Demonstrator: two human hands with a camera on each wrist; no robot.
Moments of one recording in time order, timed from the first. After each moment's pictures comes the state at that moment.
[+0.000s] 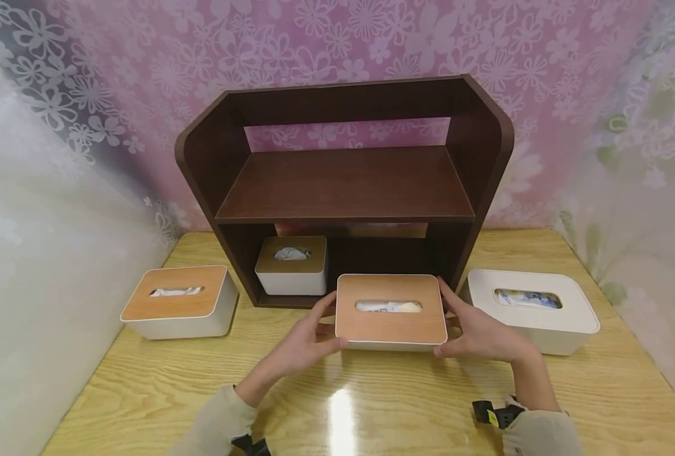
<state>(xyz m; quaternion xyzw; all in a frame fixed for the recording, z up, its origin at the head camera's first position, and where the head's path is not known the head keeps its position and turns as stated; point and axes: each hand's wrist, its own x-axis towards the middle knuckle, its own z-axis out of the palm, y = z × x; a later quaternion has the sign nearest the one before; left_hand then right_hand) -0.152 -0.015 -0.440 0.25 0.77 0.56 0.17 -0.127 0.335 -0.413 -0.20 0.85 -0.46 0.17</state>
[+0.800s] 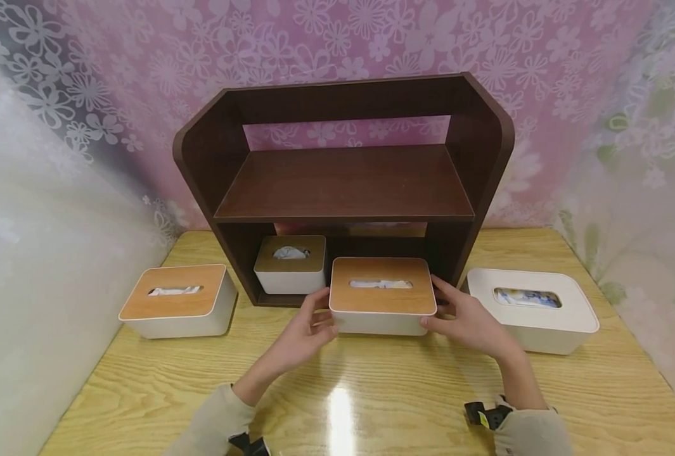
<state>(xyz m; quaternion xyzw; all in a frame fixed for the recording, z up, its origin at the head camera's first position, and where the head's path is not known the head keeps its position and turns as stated) -0.156 -0.017 -0.441 0.22 0.74 0.61 0.15 -0.134 0.319 -0.410 -0.15 0.89 -0.43 0.06</state>
